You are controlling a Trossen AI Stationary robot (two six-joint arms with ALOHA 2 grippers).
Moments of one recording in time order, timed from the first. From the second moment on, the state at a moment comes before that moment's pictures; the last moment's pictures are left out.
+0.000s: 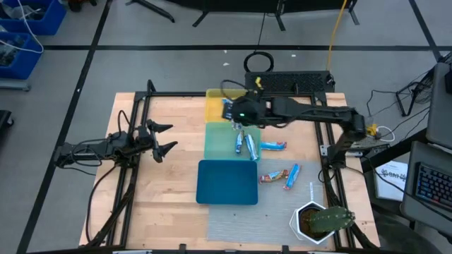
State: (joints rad) left arm 0.03 0.01 0.01 0.08 -0.29 -0.08; right arm -0.12 1.75 1.76 -0.92 0.34 1.45
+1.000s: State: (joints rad) left arm 0.03 0.01 0.01 0.08 -0.29 -0.08; right arm -0.10 2.19 1.93 -1.09 0.16 1.54
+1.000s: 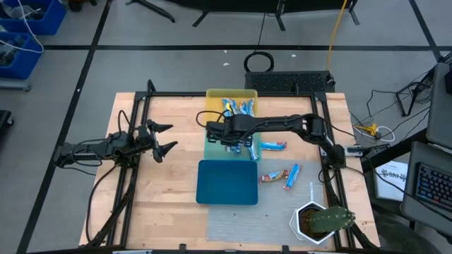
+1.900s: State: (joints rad) left arm 0.03 0.01 0.01 0.08 -0.29 -0.08; right arm -0.12 2.27 1.84 -1.06 0.08 1.51
